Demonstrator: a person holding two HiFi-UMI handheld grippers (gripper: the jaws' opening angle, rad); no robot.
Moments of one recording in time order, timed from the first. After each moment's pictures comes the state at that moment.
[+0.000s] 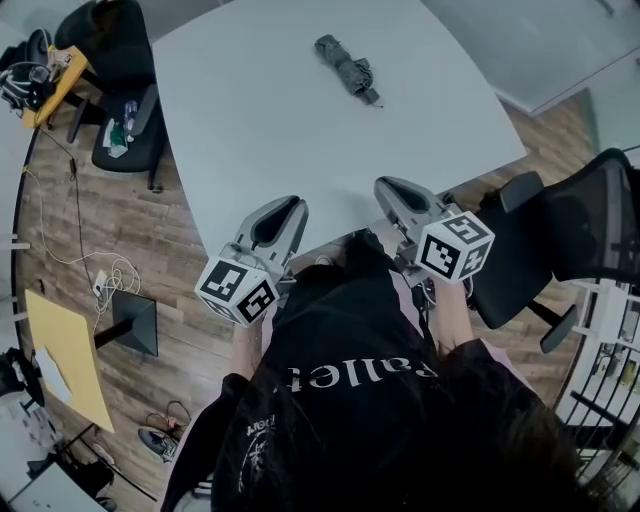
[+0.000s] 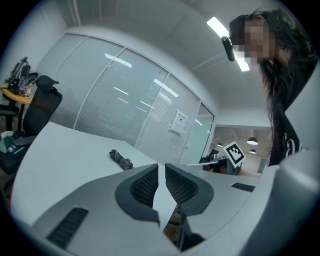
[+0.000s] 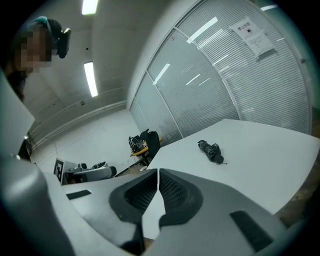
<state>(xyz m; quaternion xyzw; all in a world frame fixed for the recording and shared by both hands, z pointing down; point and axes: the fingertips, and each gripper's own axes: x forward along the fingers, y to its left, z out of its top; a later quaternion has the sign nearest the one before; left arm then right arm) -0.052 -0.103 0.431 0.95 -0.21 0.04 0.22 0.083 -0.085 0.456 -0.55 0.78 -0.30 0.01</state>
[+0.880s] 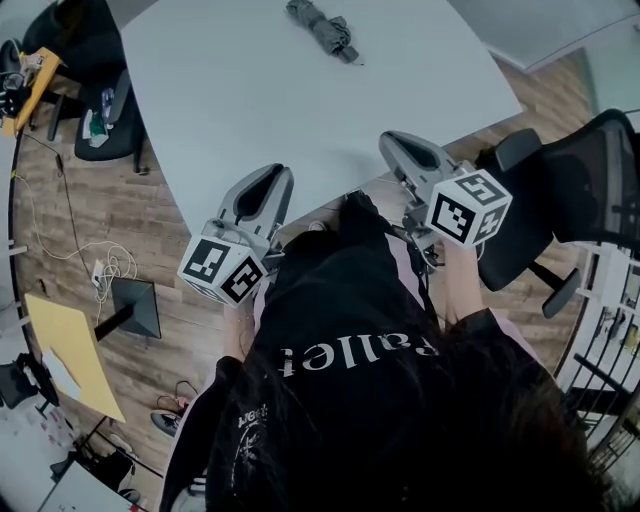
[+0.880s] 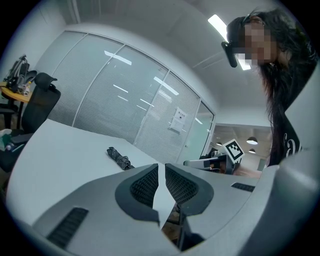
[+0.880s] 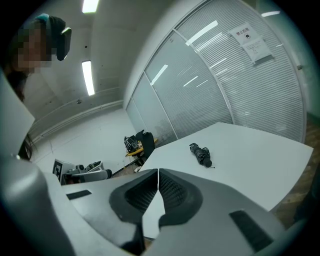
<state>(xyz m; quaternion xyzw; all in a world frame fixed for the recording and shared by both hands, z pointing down) -0.032 -0.100 0.437 0.95 -0.21 0.05 0.22 0.127 -0.078 0.454 -0.57 0.77 -0.29 0.00</state>
